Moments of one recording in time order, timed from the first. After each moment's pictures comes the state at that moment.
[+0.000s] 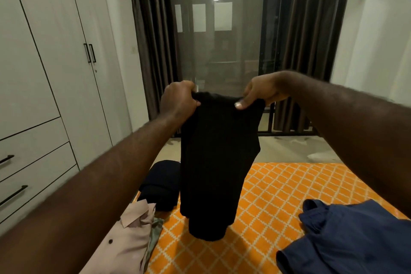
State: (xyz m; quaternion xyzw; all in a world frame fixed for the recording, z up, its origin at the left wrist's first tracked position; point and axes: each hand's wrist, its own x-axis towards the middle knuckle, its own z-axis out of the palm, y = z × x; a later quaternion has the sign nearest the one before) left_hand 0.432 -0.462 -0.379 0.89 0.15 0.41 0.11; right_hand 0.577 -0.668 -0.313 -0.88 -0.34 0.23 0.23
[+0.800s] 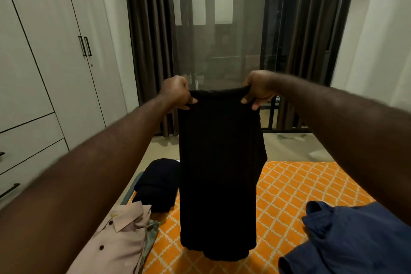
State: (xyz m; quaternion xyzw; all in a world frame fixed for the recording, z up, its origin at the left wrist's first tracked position) left_hand 0.484 -0.421 -0.367 0.90 0.20 0.25 0.30; right_hand 0.618 -0.635 -0.331 -0.93 -0.32 0.08 0.19
